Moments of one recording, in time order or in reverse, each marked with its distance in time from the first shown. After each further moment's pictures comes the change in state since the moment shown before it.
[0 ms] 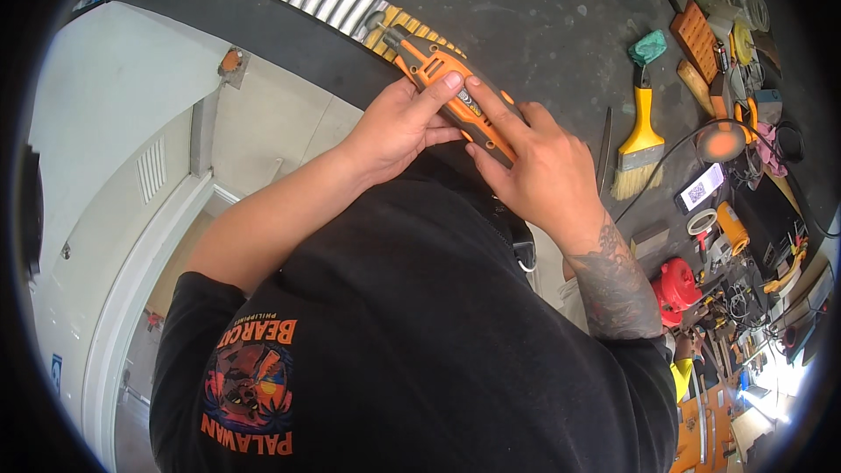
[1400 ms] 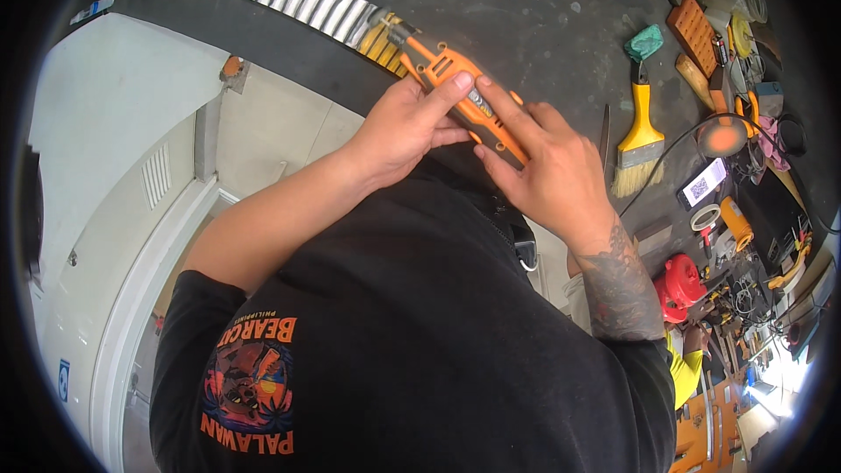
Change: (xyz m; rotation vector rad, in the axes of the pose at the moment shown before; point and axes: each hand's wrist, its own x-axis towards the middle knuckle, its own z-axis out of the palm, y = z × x) left_hand 0.002 0.011 0.018 0.043 0.006 -0.008; right_hand -0.004 0.009 -0.009 0.086 0.037 0.019
